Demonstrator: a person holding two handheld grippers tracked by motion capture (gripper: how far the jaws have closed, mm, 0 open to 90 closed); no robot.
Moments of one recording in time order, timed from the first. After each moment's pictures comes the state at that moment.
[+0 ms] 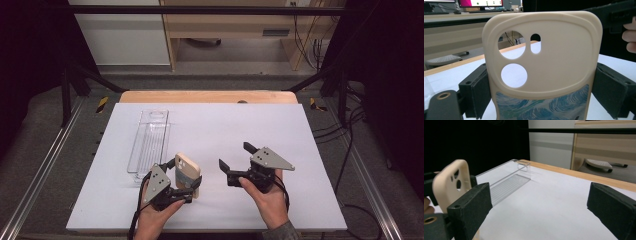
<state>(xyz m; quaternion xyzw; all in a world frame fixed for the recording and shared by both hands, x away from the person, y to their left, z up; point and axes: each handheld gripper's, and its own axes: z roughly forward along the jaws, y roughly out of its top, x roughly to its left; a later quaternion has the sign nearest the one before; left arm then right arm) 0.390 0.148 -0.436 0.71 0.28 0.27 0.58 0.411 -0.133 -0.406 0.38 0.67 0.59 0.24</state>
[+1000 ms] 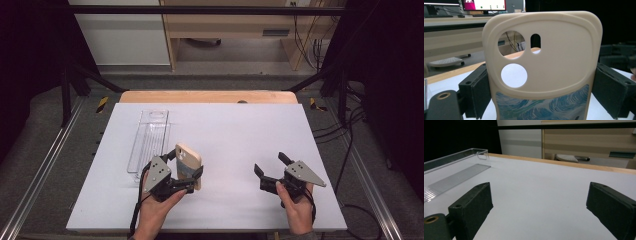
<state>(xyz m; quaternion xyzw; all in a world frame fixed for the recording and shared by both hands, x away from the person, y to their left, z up) 0.406 0.139 -0.409 0.70 0.29 0.27 0.59 0.403 -0.214 -0.465 0.44 0.63 0.56 0.30</state>
